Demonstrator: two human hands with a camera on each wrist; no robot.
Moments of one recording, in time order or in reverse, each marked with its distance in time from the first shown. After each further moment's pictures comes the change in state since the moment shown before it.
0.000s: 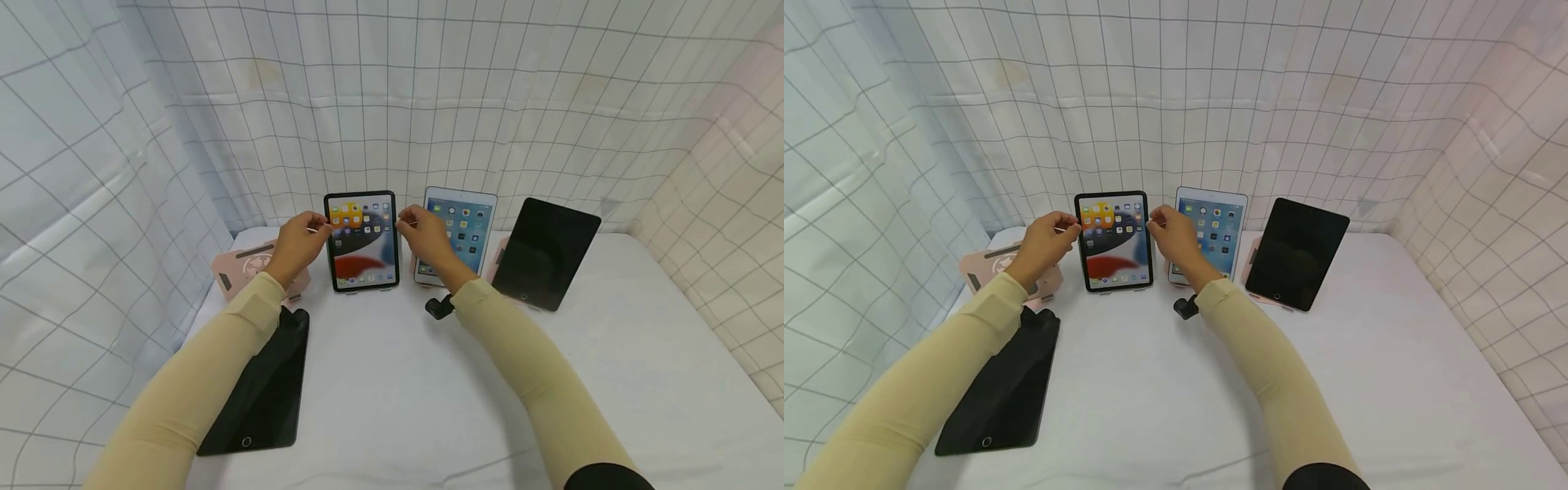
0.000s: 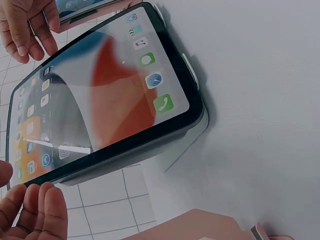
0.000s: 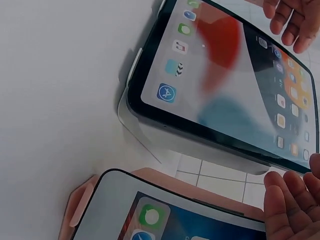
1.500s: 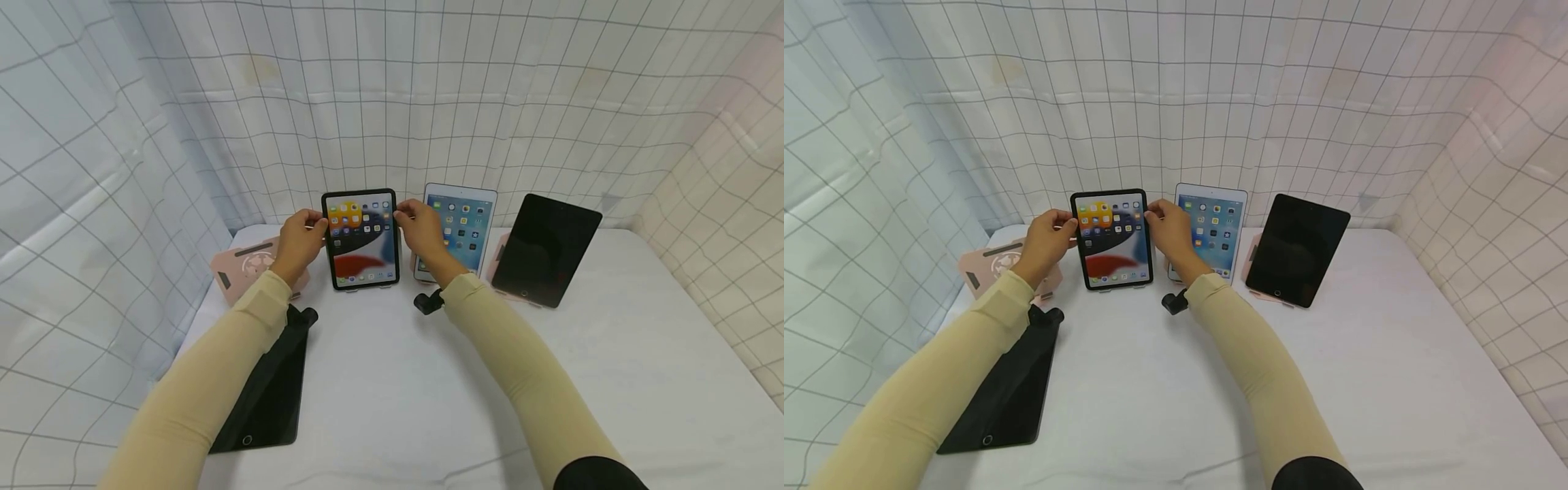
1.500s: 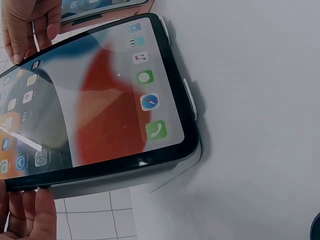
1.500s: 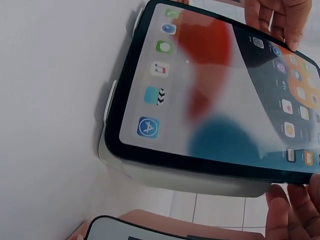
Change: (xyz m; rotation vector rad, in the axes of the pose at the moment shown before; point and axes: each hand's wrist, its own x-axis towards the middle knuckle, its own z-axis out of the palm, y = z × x) left_hand 0.008 -0.004 0.013 -0.232 0.058 -0.084; right_hand 0.006 -0.006 0.010 0.045 0.109 0.017
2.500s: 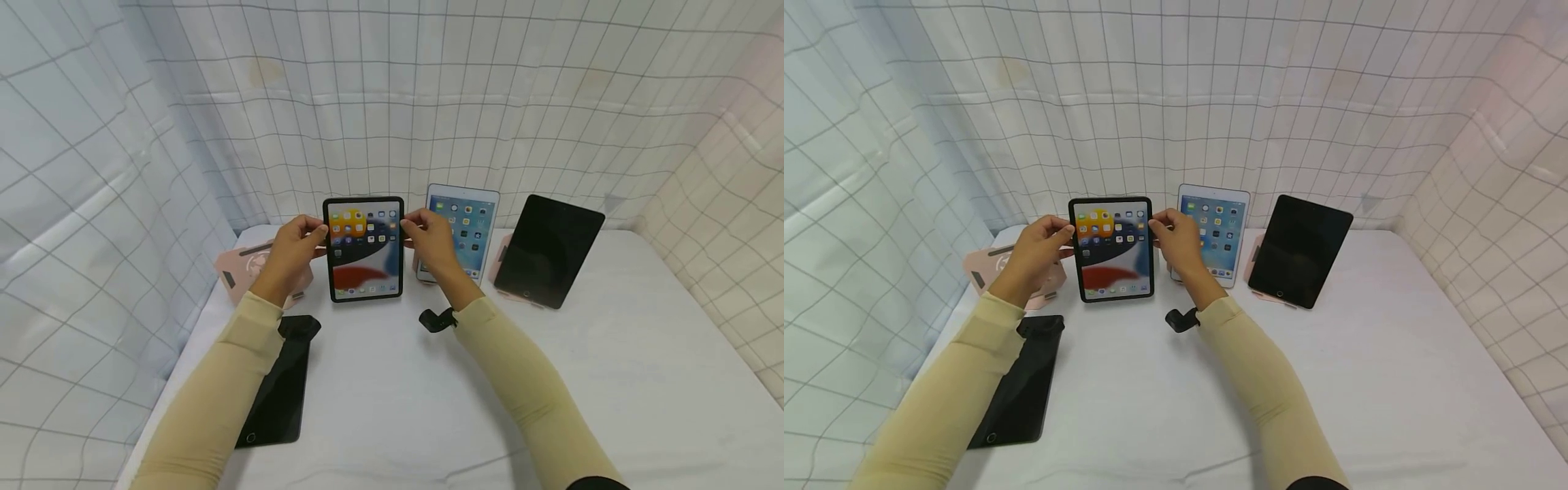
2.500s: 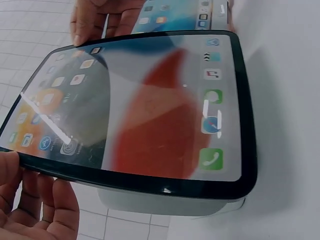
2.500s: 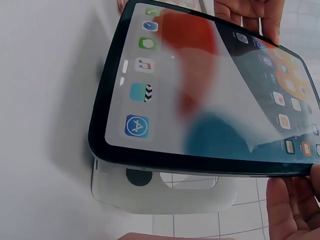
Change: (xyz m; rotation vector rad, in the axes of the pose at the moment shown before) left_hand -0.033 0.010 -0.017 -0.228 -0.092 -0.030; right_hand -0.030 -0.004 -0.010 0.330 -0.004 0.043
